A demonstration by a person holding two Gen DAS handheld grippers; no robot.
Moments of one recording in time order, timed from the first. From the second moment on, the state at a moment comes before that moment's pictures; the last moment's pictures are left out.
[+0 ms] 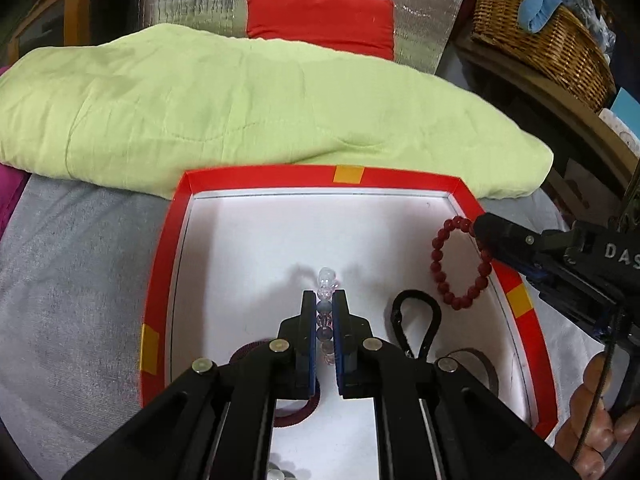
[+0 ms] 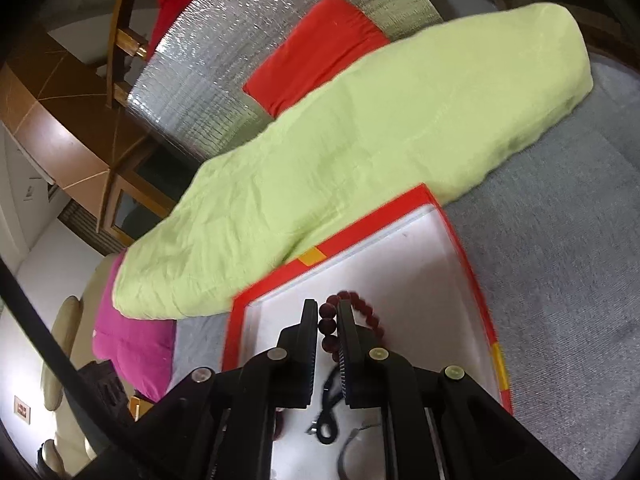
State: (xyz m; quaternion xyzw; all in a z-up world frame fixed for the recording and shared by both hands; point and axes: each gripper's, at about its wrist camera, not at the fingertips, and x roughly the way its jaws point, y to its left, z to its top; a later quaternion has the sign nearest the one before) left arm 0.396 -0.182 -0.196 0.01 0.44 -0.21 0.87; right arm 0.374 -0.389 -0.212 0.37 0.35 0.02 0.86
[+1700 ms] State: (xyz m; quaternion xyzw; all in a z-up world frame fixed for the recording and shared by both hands) left arm 0.196 -0.036 -0.178 0.03 0.44 -0.06 0.90; right arm 0.184 -0.274 -0.221 0.26 0.49 0.13 0.82
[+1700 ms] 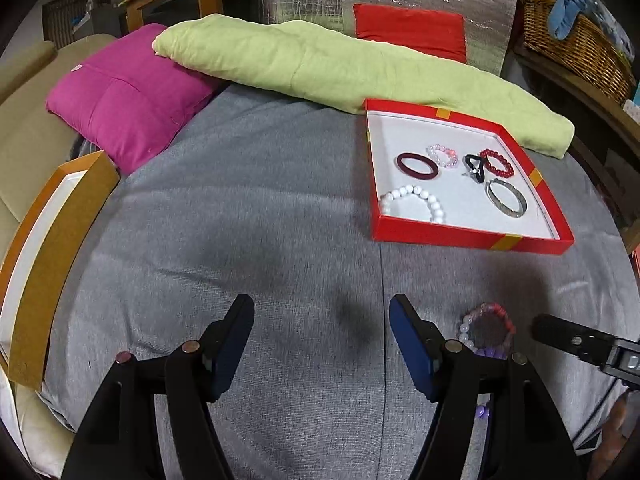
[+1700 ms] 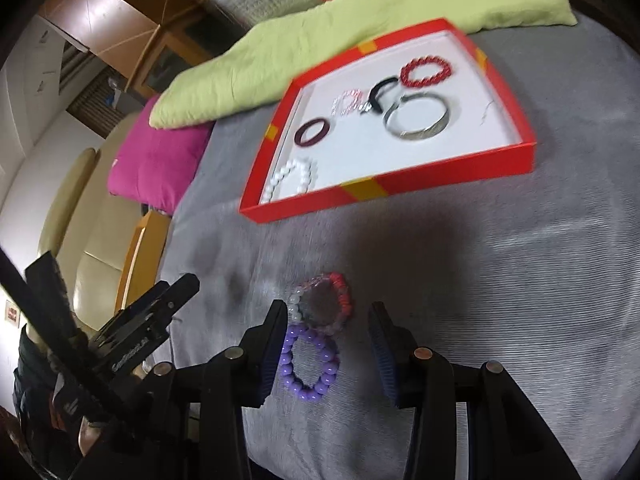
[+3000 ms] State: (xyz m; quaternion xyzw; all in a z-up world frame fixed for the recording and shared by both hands) left arm 0.166 -0.132 -0.219 0.16 0.45 -0.29 0.83; right arm 0.192 -0.357 -0.235 0.25 0.50 -0.03 0.83
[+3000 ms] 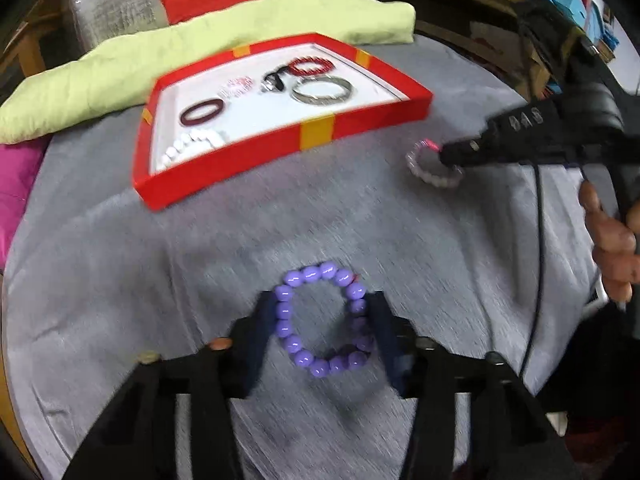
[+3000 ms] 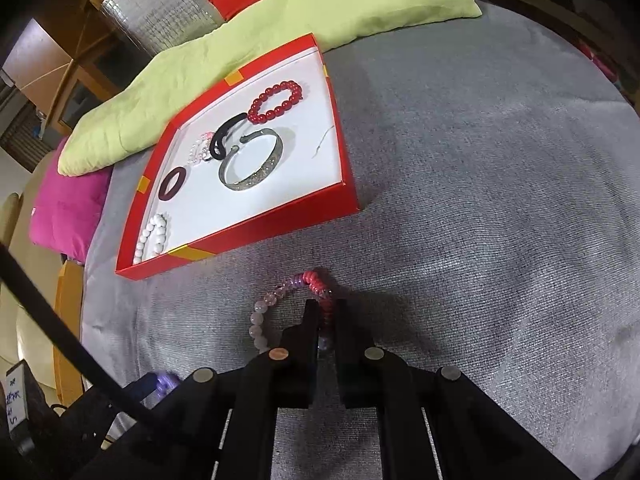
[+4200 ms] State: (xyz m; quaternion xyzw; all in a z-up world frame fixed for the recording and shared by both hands) left arm 0.221 -0.125 -0.216 0.09 0.43 -0.22 0.87; right arm 0.185 -0.331 -0.218 0.18 0.47 0.03 0.87
